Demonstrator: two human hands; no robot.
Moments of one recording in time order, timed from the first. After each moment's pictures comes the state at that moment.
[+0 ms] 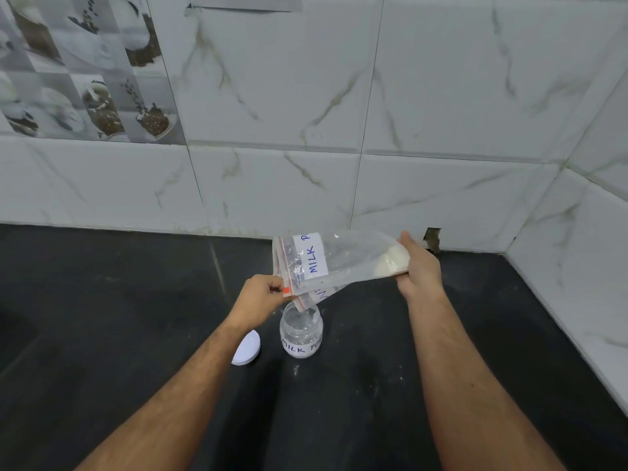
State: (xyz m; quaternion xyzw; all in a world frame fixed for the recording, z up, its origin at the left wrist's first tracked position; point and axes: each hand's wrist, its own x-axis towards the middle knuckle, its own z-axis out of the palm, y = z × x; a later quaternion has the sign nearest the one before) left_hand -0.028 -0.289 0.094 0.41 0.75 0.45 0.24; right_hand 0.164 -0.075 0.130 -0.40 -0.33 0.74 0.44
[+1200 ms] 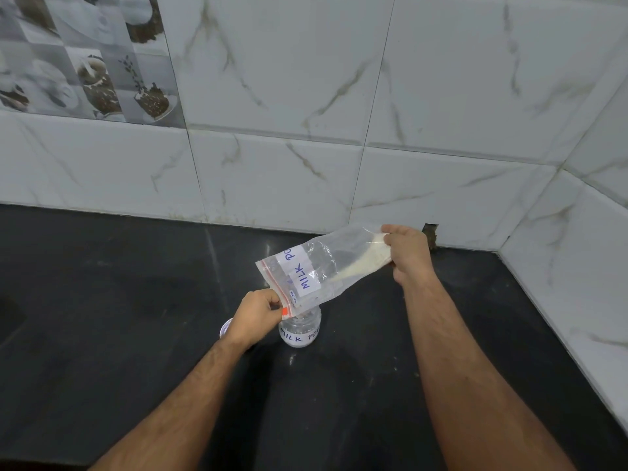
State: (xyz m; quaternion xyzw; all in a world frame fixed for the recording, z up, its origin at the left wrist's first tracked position) left_hand -0.021 -0.306 0.039 0.41 0.76 0.45 0.22; right_hand 0.145 -0.086 0.147 -0.46 -0.54 0.59 0.38
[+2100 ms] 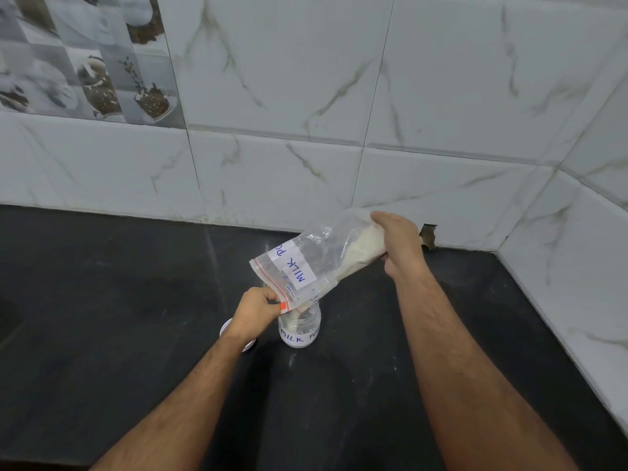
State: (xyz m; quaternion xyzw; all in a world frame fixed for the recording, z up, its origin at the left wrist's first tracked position) left_hand -0.023 -0.303 0.041 0.36 0.72 0.52 0.28; right_hand 0.130 -0.102 0.167 -0.41 -0.52 0.64 0.41
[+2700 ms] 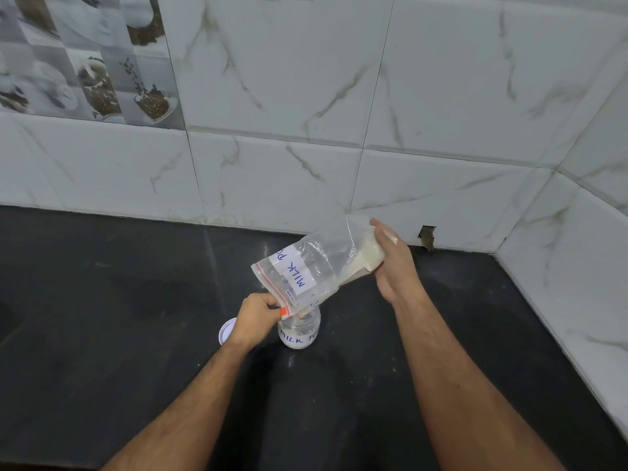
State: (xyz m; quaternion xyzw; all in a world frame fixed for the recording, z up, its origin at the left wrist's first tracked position) left_hand -0.019 -0.303 0.030 0.34 0.73 0.52 0.28; right_hand 0.148 -0.114 0.133 -0.29 -0.50 0.72 0.39
